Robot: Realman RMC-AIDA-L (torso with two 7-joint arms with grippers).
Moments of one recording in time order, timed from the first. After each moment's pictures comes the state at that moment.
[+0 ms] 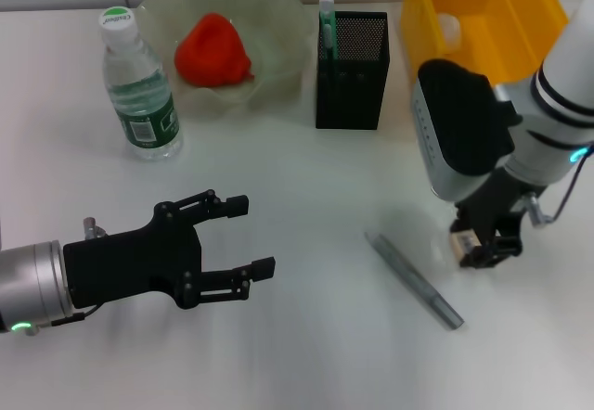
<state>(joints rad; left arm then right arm) -0.40 -2.06 0.88 0.42 1.77 1.61 -0.96 0.82 2.09 -1.53 -1.03 -2.70 -1.60 1.87</state>
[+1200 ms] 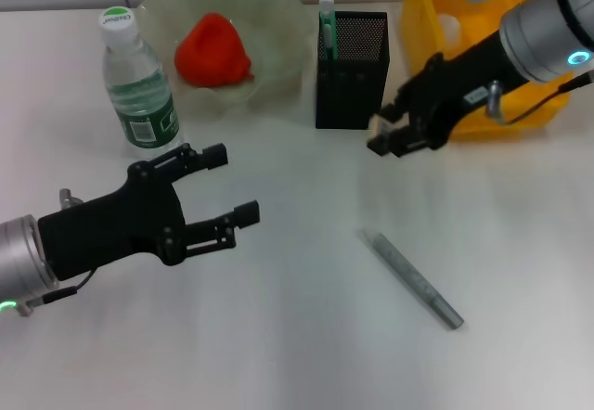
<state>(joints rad) -0.38 -2.06 0.86 0.41 1.63 1.64 -0.96 0.81 2.08 -1.12 -1.11 -2.43 -1.56 1.99</state>
